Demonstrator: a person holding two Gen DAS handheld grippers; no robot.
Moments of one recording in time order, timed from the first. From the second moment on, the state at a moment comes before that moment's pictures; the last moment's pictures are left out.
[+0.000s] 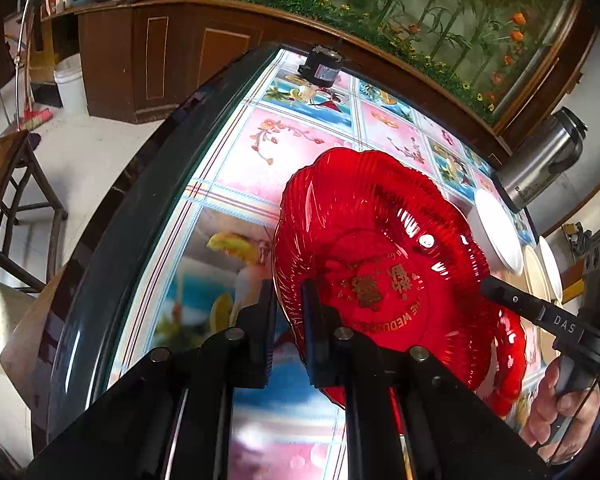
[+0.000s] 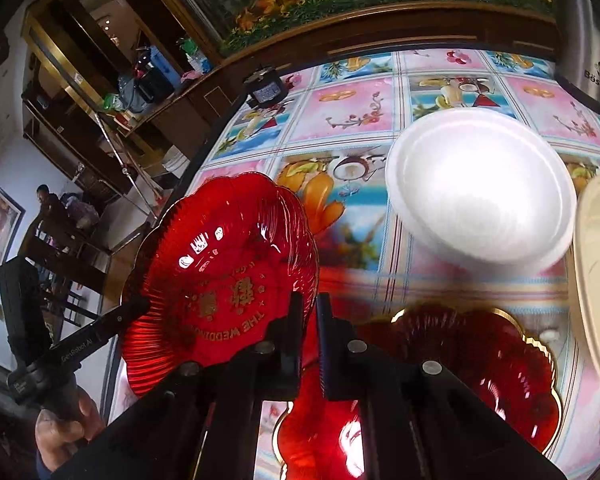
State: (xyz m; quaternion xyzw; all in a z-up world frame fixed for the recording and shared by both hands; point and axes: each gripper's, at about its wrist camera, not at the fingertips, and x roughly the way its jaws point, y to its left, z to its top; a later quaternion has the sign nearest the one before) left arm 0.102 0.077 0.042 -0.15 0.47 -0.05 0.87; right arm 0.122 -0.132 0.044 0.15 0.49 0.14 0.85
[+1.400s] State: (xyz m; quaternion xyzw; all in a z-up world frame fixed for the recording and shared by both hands) left arm -0.062 0.103 0.022 -0.17 0.42 0.00 0.89; right arm -0.049 -0.097 0.037 0.16 0.50 0.23 0.82
